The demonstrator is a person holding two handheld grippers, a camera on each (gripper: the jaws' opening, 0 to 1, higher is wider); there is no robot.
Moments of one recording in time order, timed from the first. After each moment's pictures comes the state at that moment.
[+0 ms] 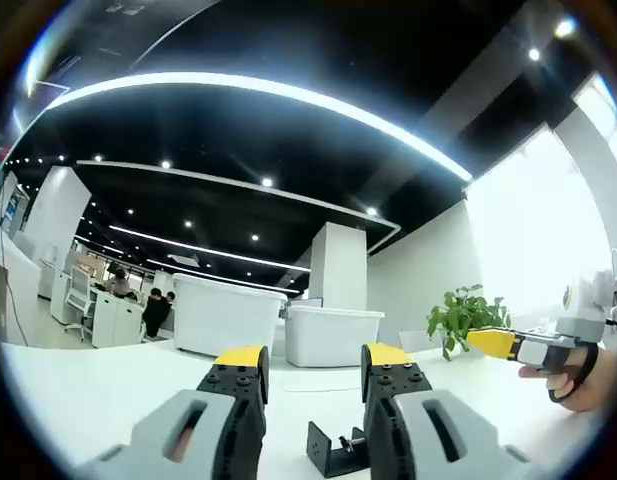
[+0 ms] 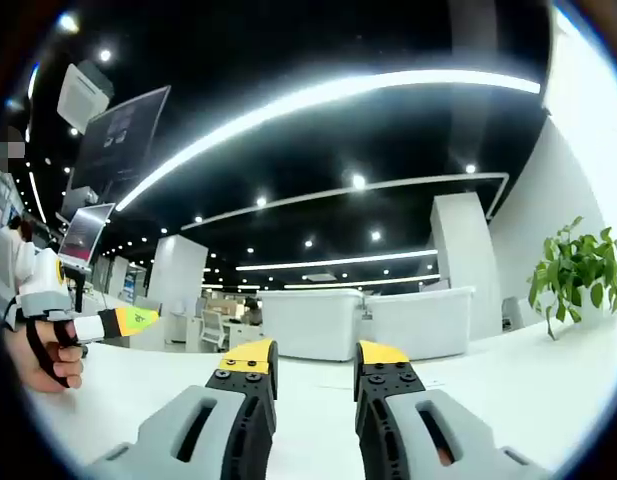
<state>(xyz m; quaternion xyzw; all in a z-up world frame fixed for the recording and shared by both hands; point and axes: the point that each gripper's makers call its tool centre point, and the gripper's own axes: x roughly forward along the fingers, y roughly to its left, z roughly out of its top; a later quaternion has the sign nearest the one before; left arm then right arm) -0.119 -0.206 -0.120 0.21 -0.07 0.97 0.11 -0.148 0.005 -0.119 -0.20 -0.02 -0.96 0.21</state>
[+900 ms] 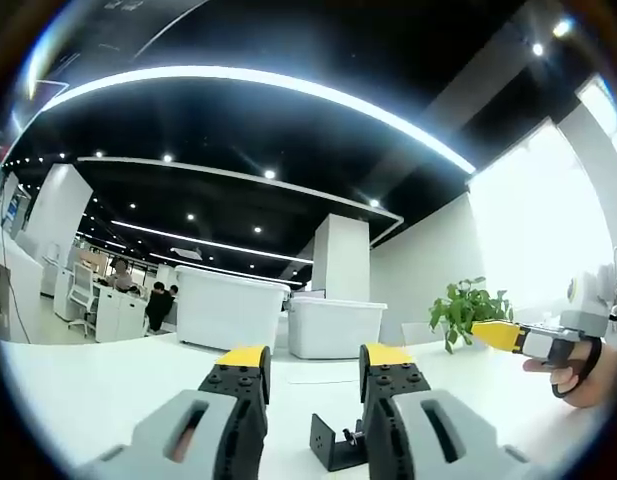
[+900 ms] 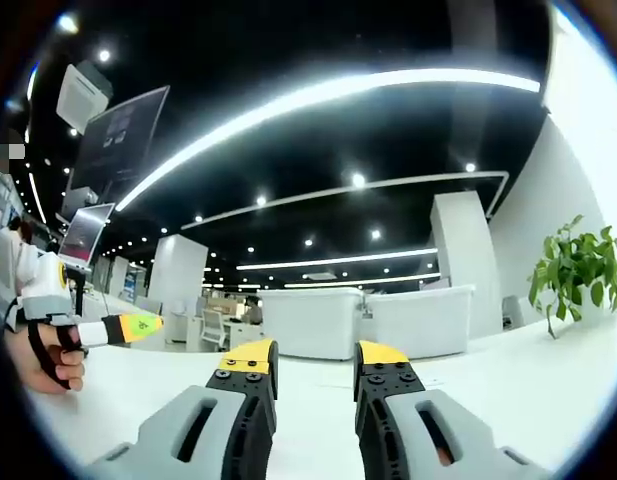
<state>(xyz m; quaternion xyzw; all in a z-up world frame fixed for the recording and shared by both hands) -0.123 -0.205 -0.128 0.19 -0.07 0.97 0.11 -0.151 0.005 -0.119 -0.19 -0.02 -0.96 0.21</state>
